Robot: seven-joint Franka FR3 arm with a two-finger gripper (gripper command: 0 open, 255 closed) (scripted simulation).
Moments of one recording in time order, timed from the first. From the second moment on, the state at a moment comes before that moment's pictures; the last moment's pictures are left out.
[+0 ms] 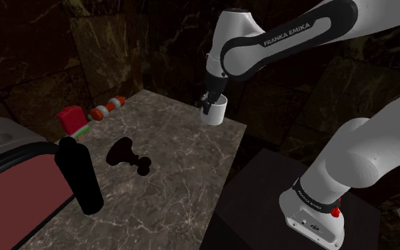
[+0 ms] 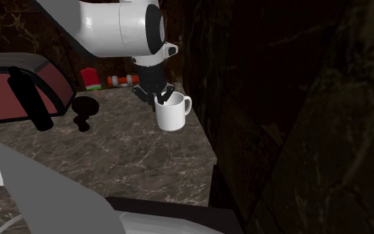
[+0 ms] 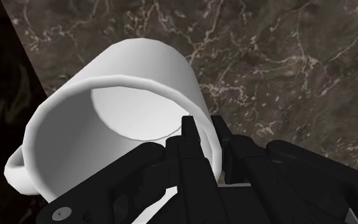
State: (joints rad) arm -0.01 -0.32 0.19 -2.53 0.05 2.32 -0.01
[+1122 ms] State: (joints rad) arm -0.01 -0.41 0.17 -2.37 0.05 2.08 -0.02
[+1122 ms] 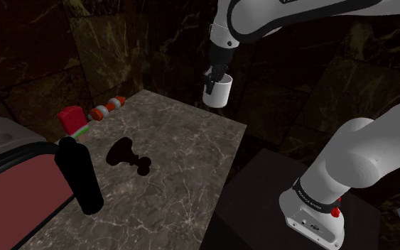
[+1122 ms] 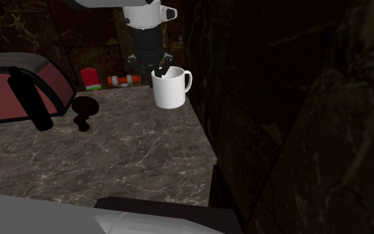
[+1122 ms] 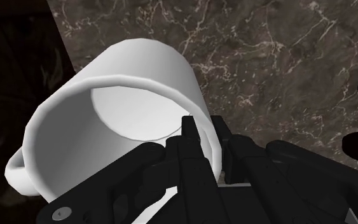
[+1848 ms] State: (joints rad) arm -0.01 -0.43 0.16 -2.24 0.05 1.92 -0.02
